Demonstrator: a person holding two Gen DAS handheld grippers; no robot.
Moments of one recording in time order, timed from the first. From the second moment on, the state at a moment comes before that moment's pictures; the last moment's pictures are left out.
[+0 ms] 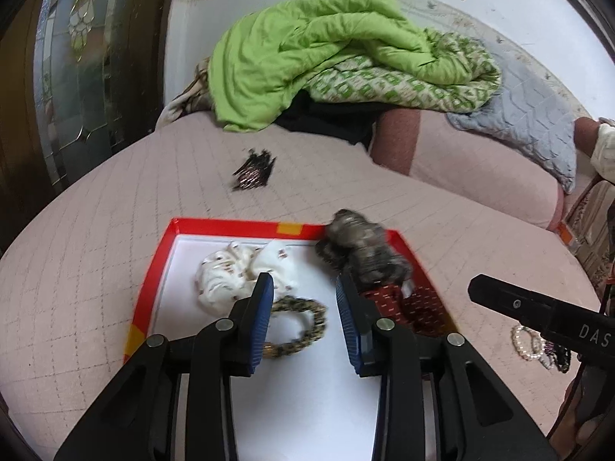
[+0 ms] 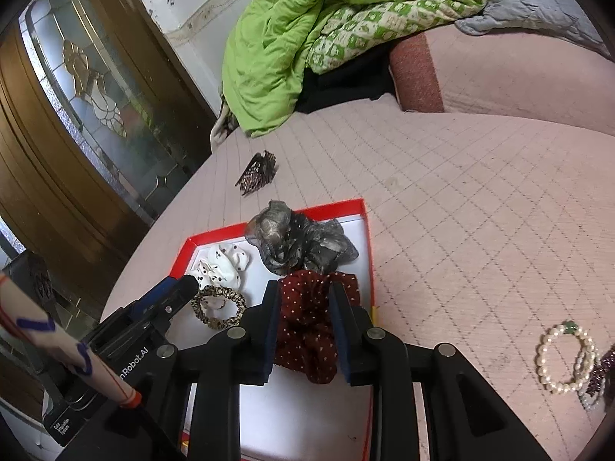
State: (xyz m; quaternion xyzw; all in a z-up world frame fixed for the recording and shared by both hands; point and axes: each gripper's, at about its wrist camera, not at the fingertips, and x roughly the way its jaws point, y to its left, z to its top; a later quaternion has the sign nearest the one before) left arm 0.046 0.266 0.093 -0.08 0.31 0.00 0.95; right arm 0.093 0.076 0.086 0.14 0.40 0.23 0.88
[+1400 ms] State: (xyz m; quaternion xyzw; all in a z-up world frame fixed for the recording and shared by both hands) left arm 0.079 -0.011 0.021 0.00 0.47 -0.23 0.85; right arm 0.012 -0.228 0.019 0.21 0.48 0.03 0.85
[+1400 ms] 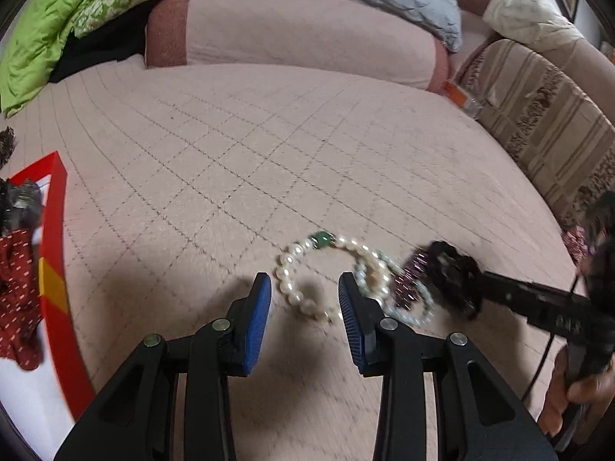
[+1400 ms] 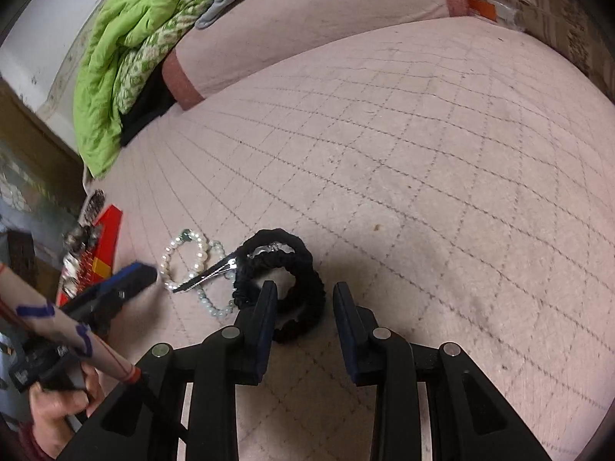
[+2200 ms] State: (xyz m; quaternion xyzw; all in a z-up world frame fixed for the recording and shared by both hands) left arm 0.001 0.013 0.078 0.02 0.34 -0.25 0.91; right arm -0.033 -0.213 0.112 0.21 0.28 0.07 0.93
